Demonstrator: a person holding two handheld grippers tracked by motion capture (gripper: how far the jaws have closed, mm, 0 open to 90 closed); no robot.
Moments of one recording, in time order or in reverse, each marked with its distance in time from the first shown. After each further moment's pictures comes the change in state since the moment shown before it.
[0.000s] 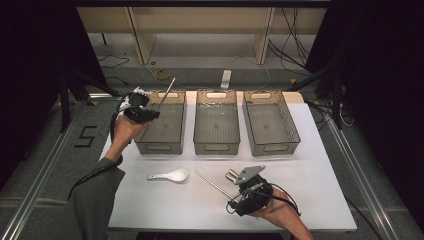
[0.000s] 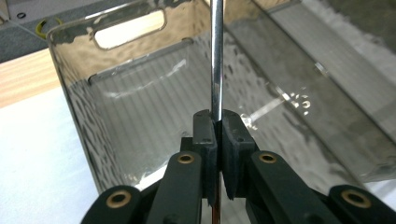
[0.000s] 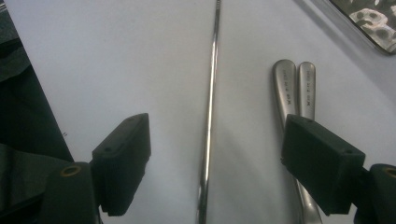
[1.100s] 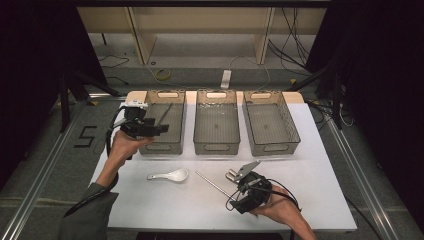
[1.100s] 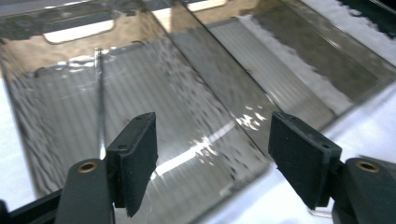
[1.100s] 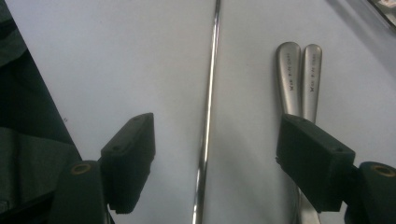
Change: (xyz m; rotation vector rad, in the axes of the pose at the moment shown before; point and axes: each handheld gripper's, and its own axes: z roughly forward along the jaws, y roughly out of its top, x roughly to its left) left arm -0.037 -0.034 -0.041 -0.095 -0.148 -0.026; right arm -0.005 0.009 0.000 0.107 0.027 0.009
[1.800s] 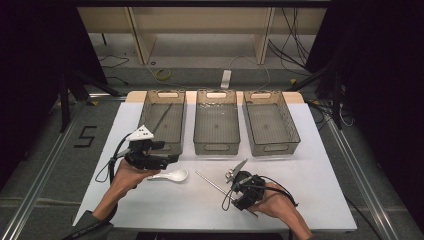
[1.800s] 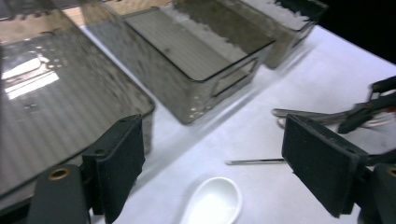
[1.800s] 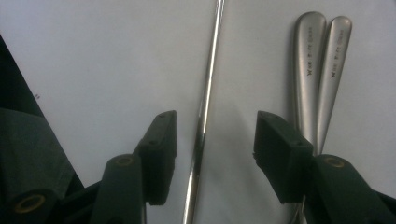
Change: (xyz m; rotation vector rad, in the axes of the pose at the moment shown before) left arm -0.056 -0.058 -0.018 -0.077 -0.182 0.099; right arm -0.003 0.011 0.018 0.172 -0.003 -0.054
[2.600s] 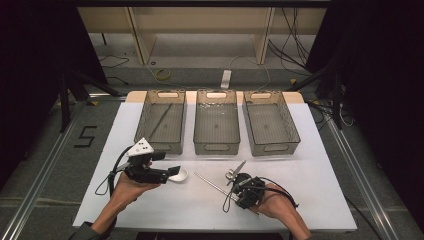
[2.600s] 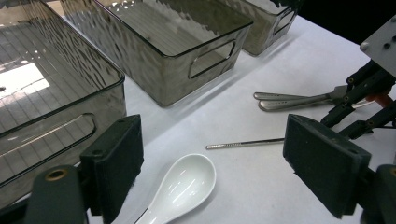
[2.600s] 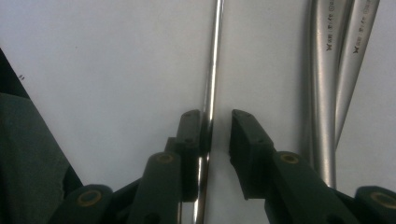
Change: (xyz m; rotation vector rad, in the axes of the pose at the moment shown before) left arm -0.016 -0.024 -0.005 -0.019 -0.016 0.005; right arm -0.001 -0.003 0.009 0.065 0.012 0.000
